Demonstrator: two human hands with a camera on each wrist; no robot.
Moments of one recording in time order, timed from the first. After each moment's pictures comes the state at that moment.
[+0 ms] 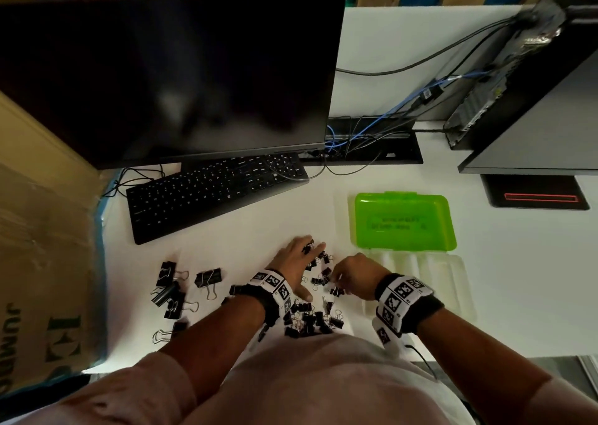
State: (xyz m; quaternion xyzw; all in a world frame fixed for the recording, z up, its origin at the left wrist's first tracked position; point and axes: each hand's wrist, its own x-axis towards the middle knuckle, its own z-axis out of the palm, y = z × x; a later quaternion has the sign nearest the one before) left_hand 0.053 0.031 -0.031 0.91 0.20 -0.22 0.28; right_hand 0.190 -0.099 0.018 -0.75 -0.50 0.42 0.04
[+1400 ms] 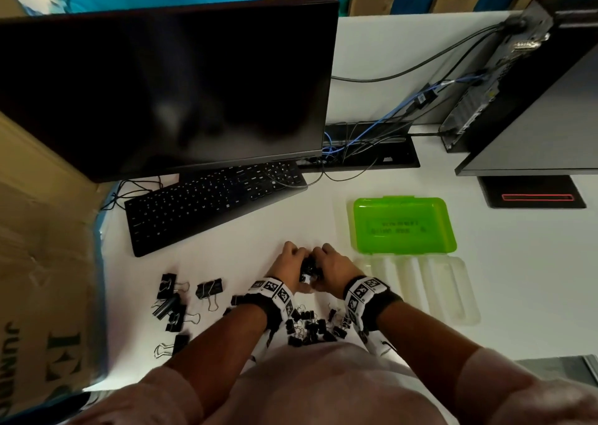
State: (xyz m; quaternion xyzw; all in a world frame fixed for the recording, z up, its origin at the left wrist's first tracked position) left_hand 0.055 0.035 -0.026 0.87 0.31 -0.15 0.36; right_hand 0.163 -0.060 -0.013 -0.79 -0.50 0.35 0.07
